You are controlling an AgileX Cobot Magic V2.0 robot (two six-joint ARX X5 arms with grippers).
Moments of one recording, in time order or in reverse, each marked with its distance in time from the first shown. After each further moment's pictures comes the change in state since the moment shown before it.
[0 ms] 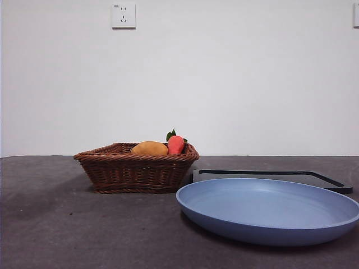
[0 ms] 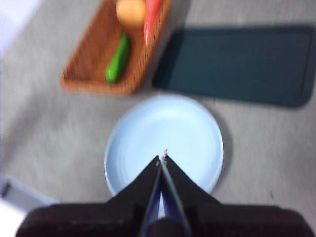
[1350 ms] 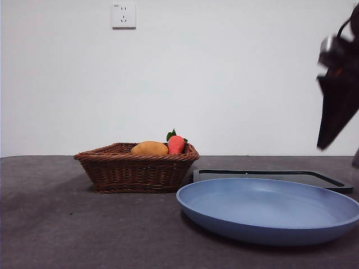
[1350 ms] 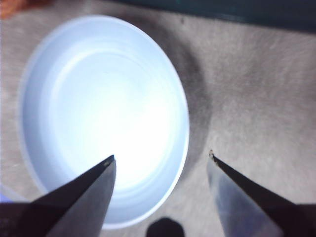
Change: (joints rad) left arm -0.031 0.043 0.074 -0.095 0.000 0.120; right arm 0.011 0.698 0.028 0.128 0.004 -0.119
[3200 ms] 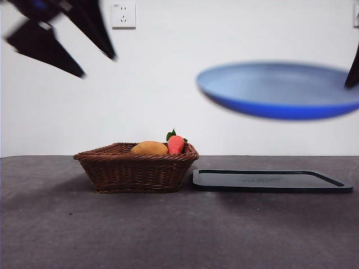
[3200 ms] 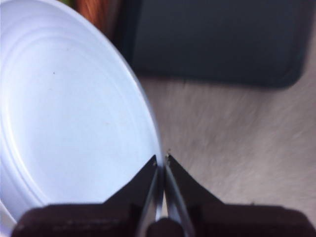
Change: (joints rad) left arm -0.484 0.745 0.351 0.269 -0.560 -0.171; right arm -0.062 -0.368 0.000 -0.003 0.008 0.117
